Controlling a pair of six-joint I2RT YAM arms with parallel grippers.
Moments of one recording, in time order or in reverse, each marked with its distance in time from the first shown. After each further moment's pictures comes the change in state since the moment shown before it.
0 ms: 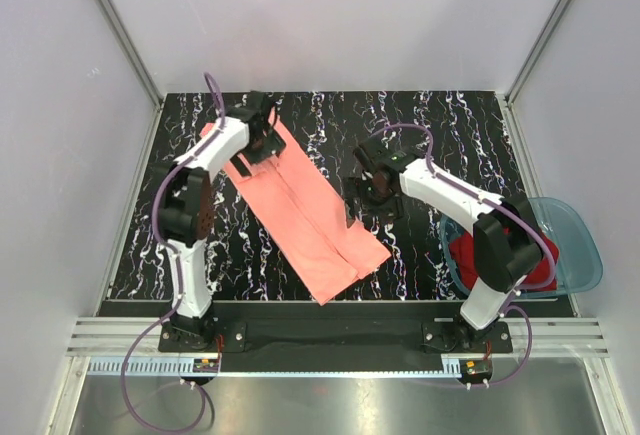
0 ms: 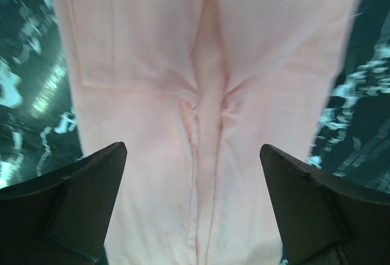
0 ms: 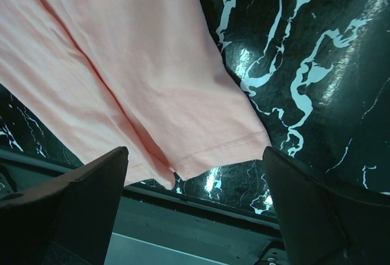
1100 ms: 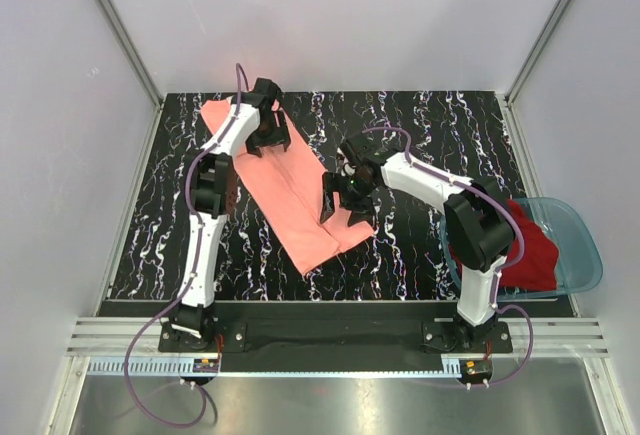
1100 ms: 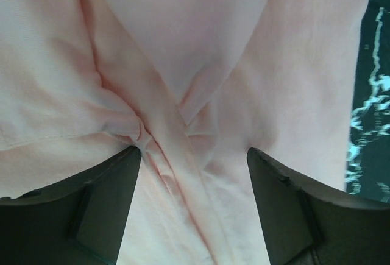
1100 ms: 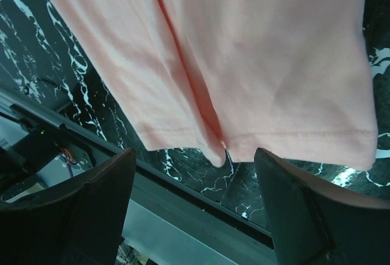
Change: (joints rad) left arm 0.042 0.523 0.611 -0.123 0.173 0.382; right arm 0.001 0.189 0.090 0.148 -0.298 0.057
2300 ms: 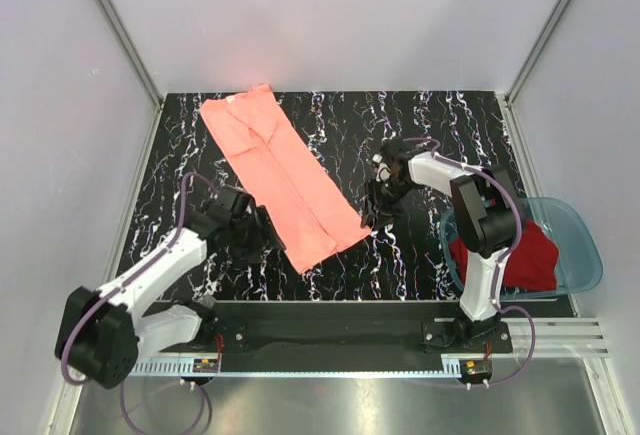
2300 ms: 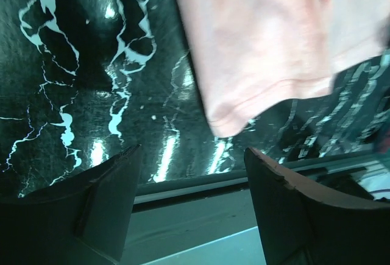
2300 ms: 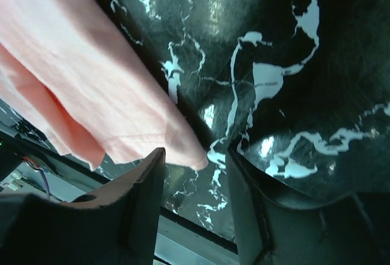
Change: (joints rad) left arm -0.211 -1.399 -1.672 0.344 0.275 -0.335; right arm -0.241 0.042 -0.148 0.015 -0.055 -0.188
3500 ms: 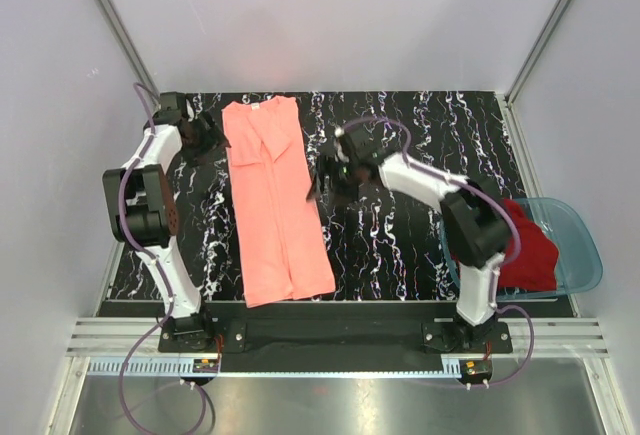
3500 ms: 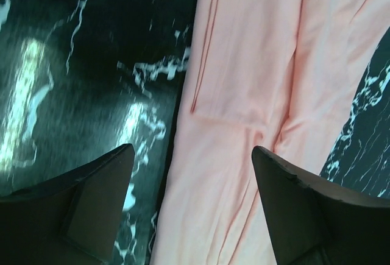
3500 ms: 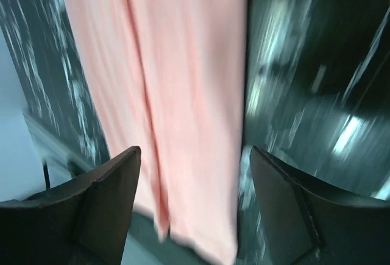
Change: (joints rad) left arm 0.583 0.810 0.876 0.079 0.003 0.390; right arm 0.266 -0.071 0.061 0.295 0.065 0.336
